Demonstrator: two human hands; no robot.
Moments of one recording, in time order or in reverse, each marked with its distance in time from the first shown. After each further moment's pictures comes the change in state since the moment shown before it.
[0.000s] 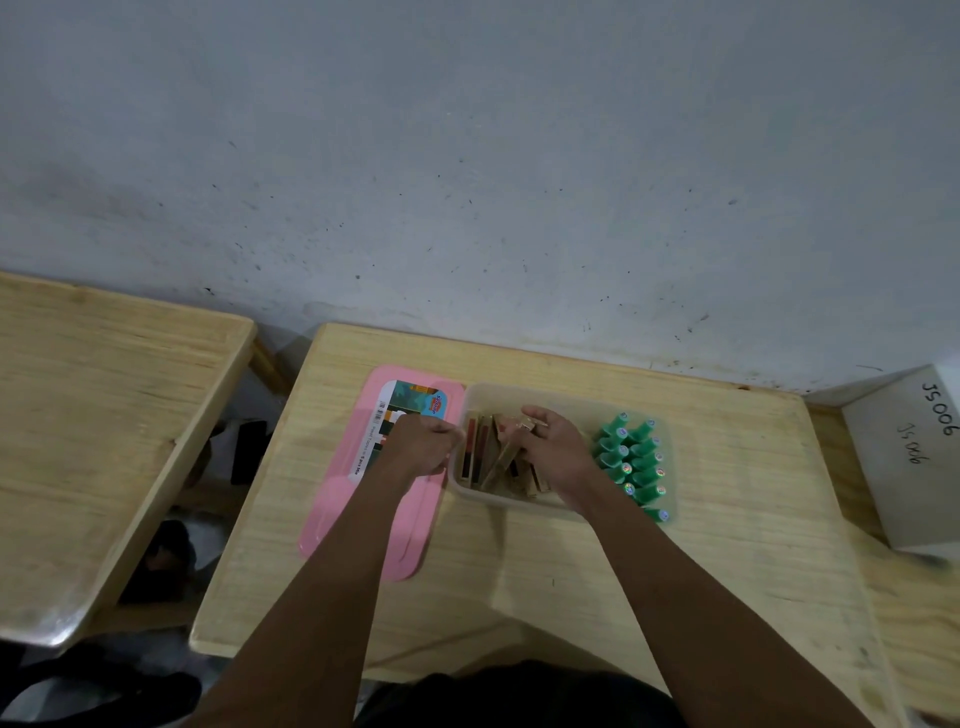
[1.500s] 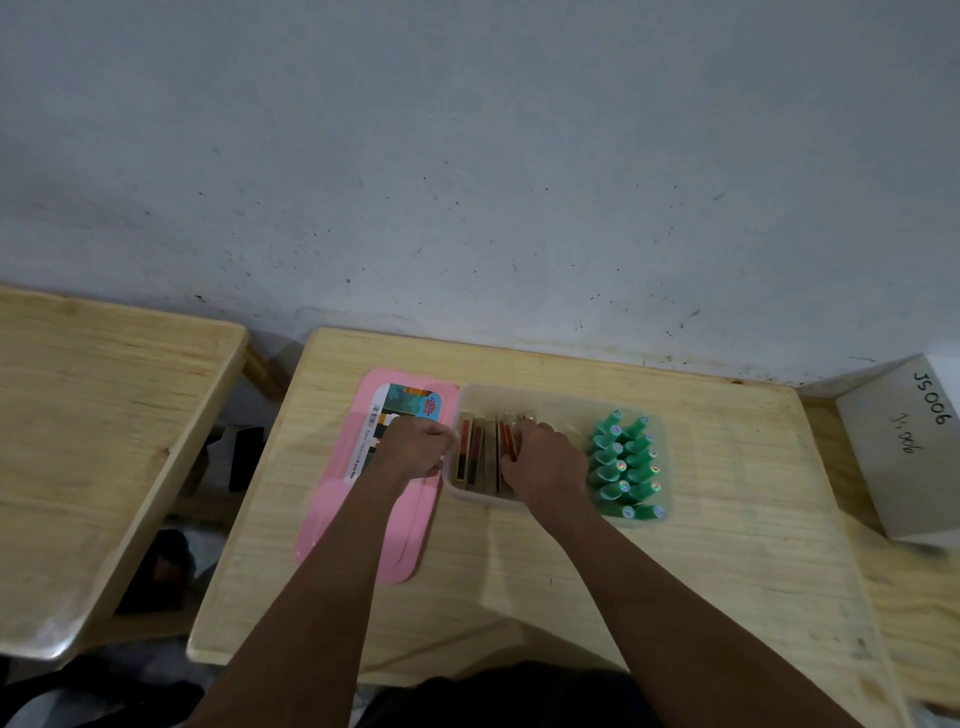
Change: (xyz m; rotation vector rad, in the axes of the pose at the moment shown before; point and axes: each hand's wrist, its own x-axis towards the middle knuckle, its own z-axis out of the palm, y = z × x) left_hand -0.007 0.007 0.000 0.037 -0.007 0.000; right_hand -0.016 -0.001 0.016 -1.157 0.306 -0.215
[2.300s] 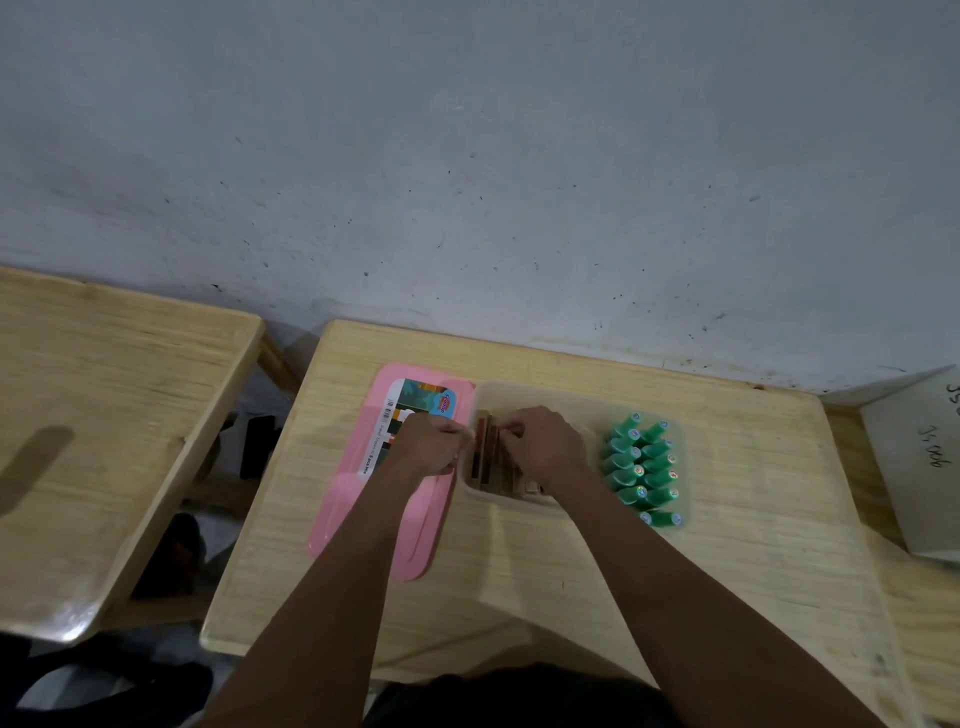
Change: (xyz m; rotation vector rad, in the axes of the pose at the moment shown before) left_hand 0.001 0.000 -0.002 -0.026 -0.022 -0.022; right_hand 0.026 -0.016 -0.004 0.223 -0.172 -0.064
